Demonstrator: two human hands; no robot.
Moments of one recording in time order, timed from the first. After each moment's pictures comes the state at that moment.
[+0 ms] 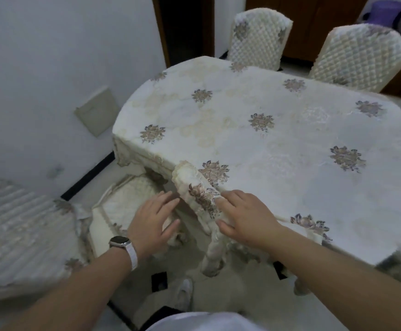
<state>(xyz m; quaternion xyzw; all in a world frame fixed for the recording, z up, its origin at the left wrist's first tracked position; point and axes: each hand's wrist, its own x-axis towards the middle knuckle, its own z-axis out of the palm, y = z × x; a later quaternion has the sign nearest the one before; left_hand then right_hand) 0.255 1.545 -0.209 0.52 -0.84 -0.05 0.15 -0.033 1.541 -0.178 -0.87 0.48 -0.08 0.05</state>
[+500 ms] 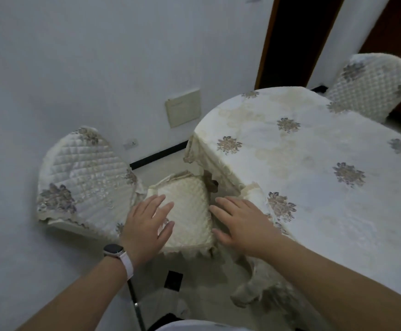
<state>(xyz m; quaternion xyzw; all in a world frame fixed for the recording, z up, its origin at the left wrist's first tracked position) 0.369 1.615 -0.190 0.69 -0.69 0.10 0.20 0.109 1.497 -0.145 -0.96 0.27 -0.06 0.03</state>
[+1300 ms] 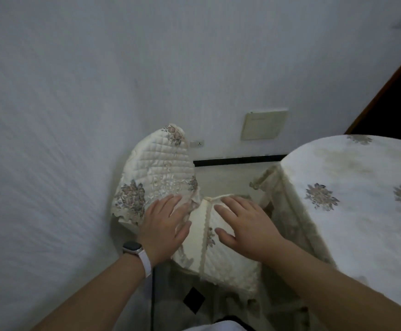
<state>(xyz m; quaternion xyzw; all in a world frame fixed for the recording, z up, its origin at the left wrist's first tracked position) 0.529 1.619 -0.199 0.81 -0.53 0.11 0.23 0.354 1.438 -0.148 -0.99 0.10 -0.07 0.04</state>
